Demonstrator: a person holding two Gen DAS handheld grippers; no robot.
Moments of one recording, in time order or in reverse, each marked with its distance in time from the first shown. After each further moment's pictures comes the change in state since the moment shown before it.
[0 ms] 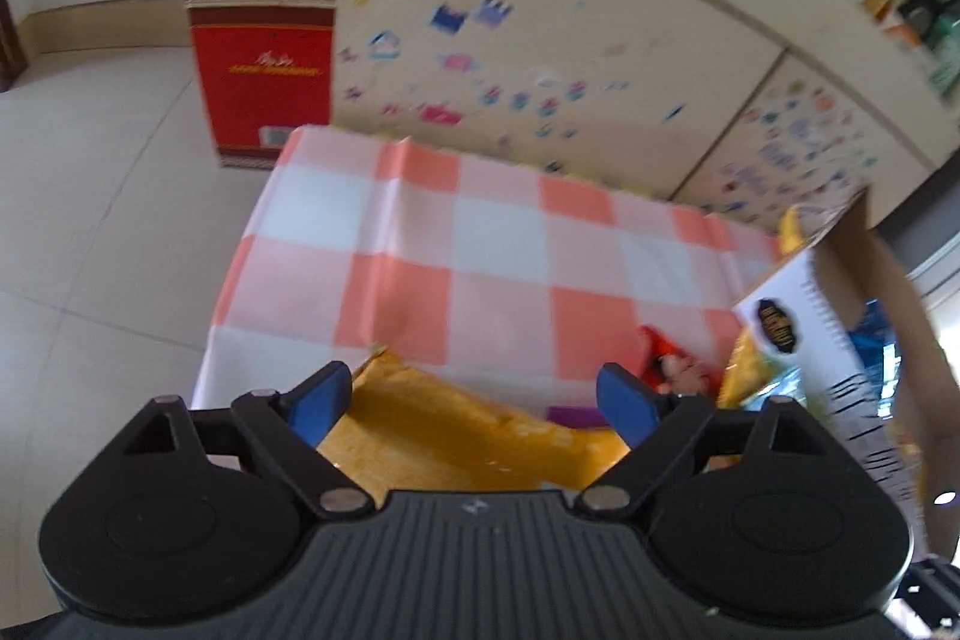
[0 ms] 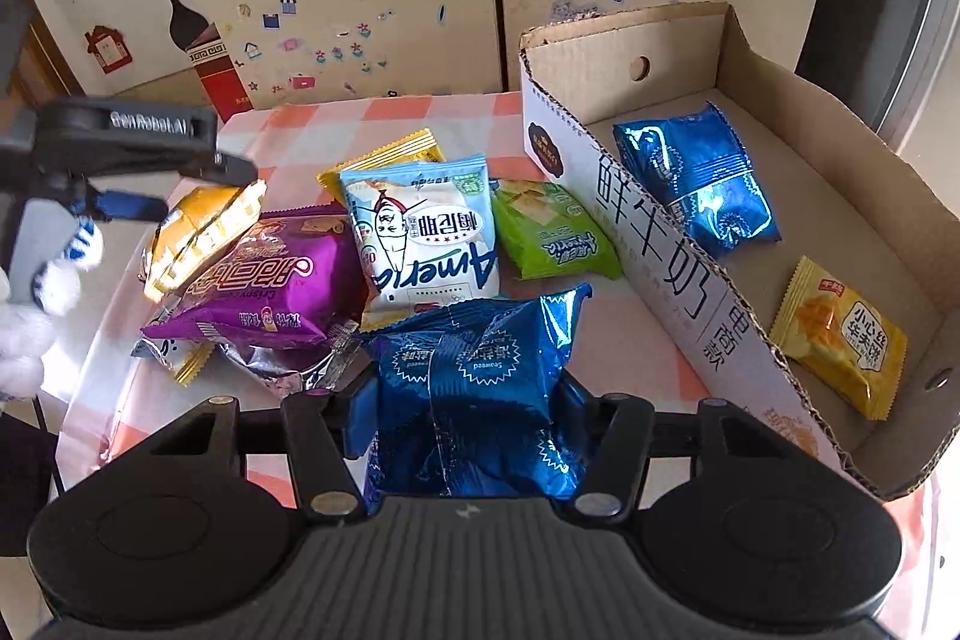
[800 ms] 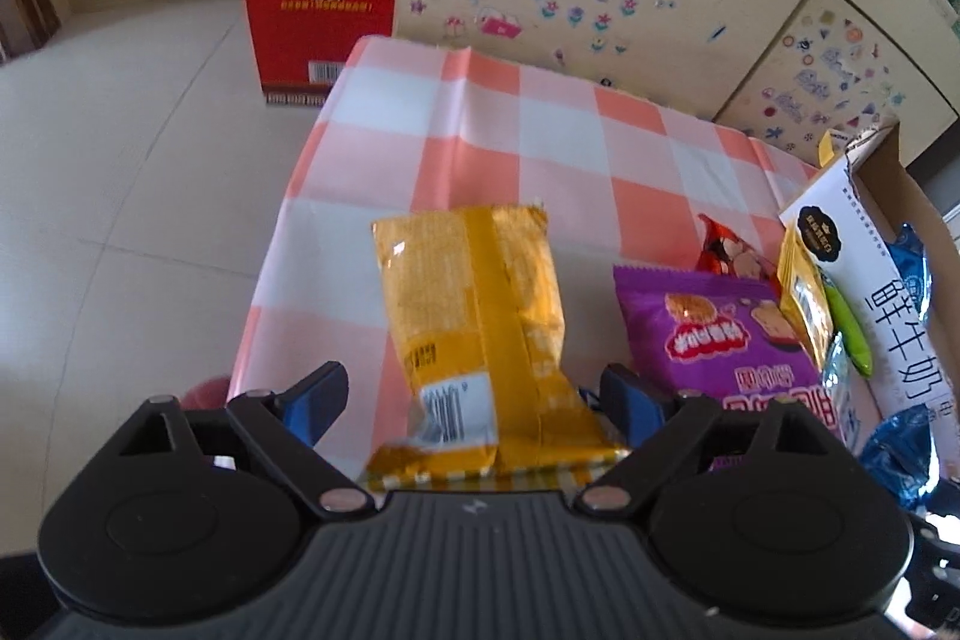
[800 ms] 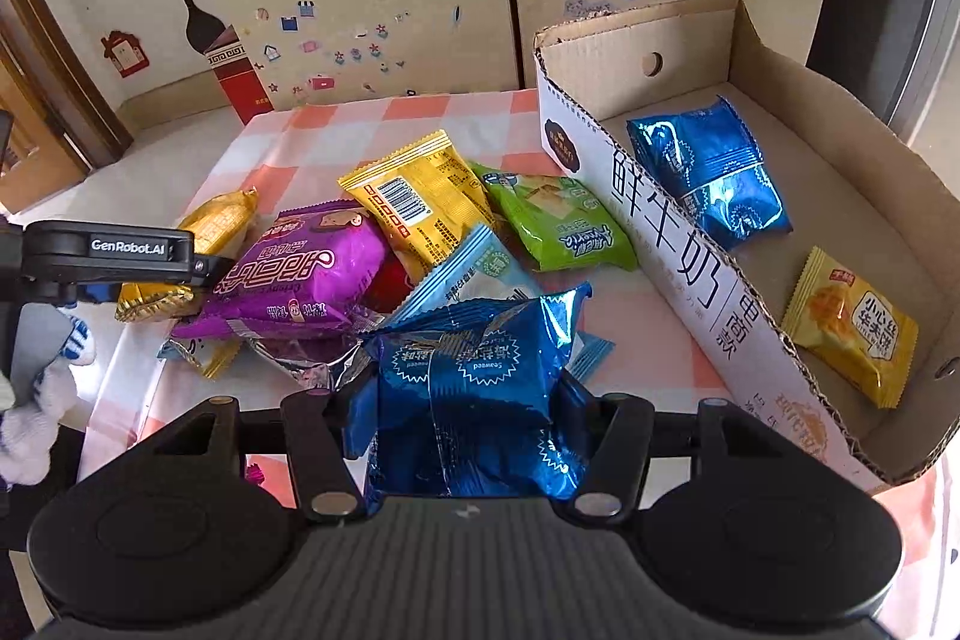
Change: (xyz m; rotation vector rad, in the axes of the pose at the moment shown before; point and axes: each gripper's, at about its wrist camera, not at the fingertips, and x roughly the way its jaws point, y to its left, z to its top) left arm -0.012 0.018 -0.040 0.008 0.063 0.047; right arm -0.005 -0.001 -0.002 0.011 0.007 0.051
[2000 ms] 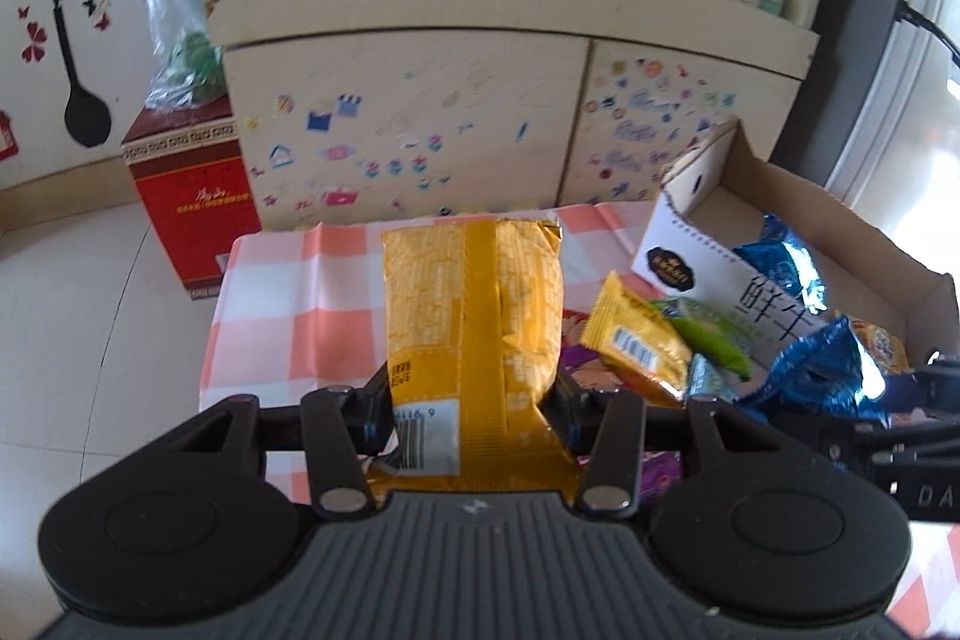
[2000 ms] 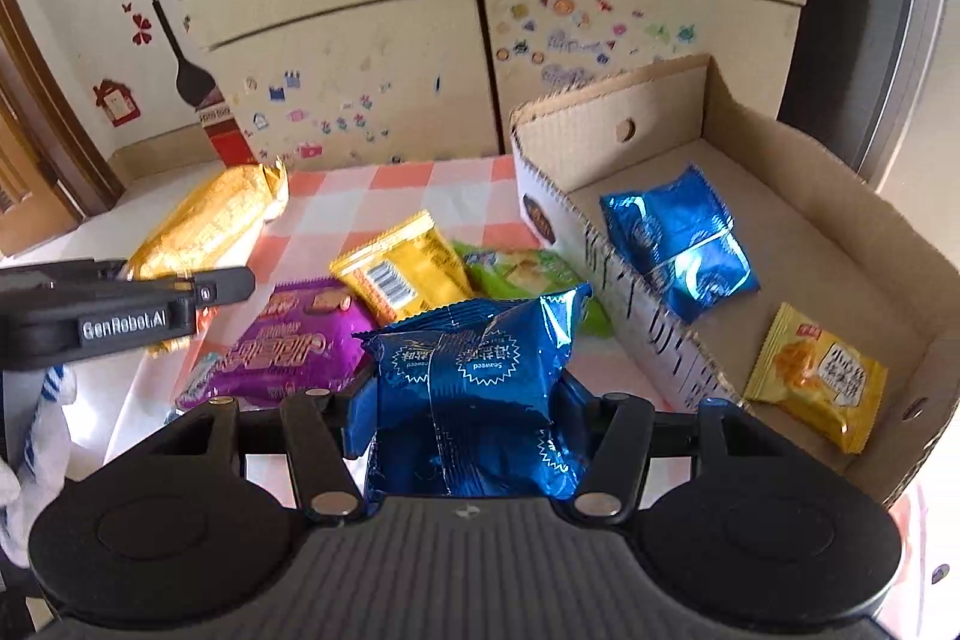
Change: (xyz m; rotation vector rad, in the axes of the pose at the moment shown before) left arm -0.050 -0.062 -0.006 0.299 -0.265 -0.089; right arm -0.017 -0.006 0.017 0.026 -0.106 -0.022
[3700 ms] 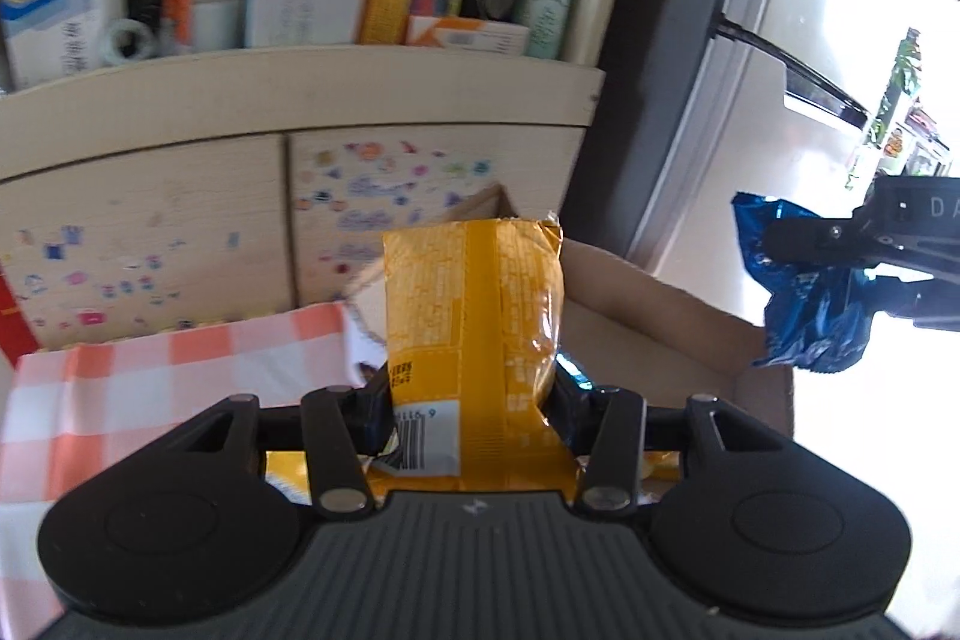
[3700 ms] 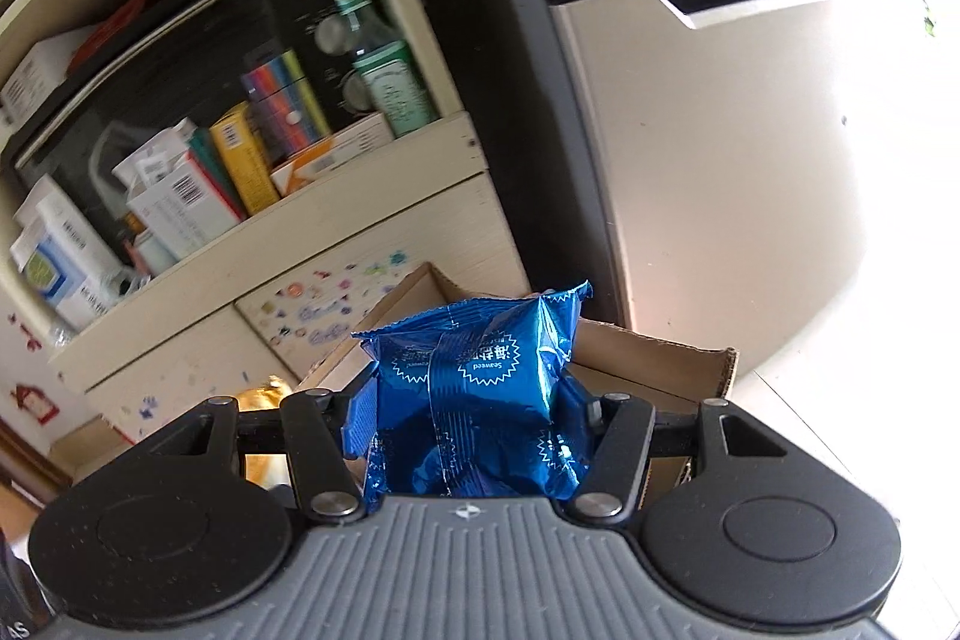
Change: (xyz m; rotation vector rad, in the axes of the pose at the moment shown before) left arm 0.012 -0.136 0.042 0.087 -0.095 -0.265; right arm -0.090 -0.125 0.027 0.440 -0.323 -0.163
